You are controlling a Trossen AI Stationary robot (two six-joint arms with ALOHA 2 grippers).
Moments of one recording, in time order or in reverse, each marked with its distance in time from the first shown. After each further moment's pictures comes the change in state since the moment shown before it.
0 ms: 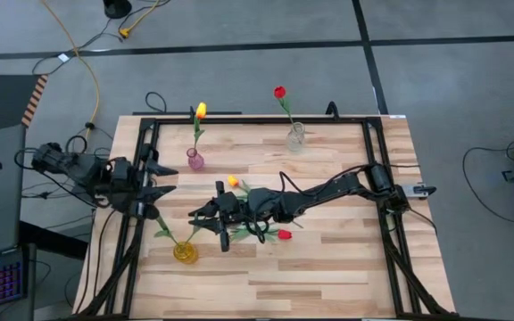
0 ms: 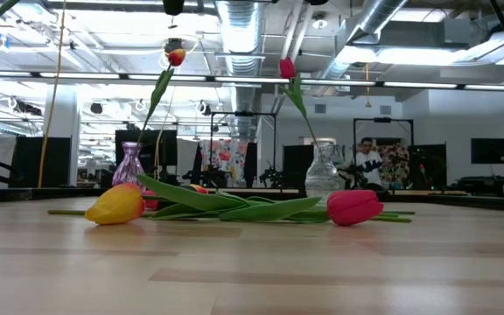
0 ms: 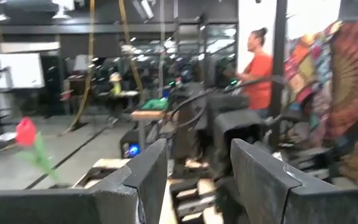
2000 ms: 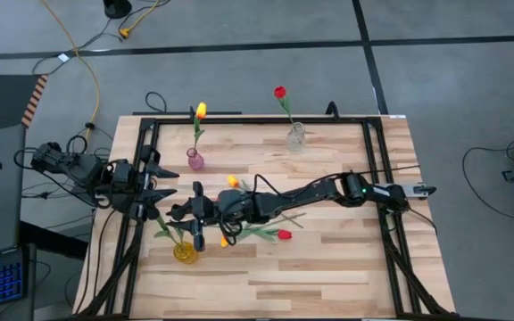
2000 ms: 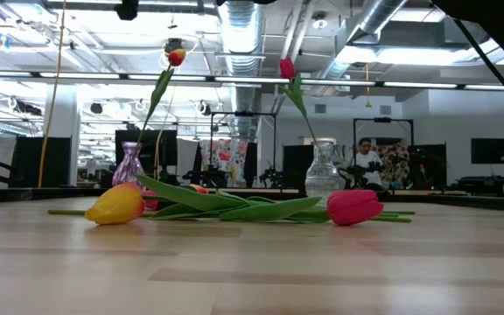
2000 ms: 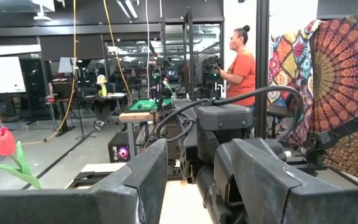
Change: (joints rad) left arm 0.000 0.019 0.018 -0.018 0.049 0.013; right arm -0.019 0.264 0.446 -0.254 -0.001 -0.102
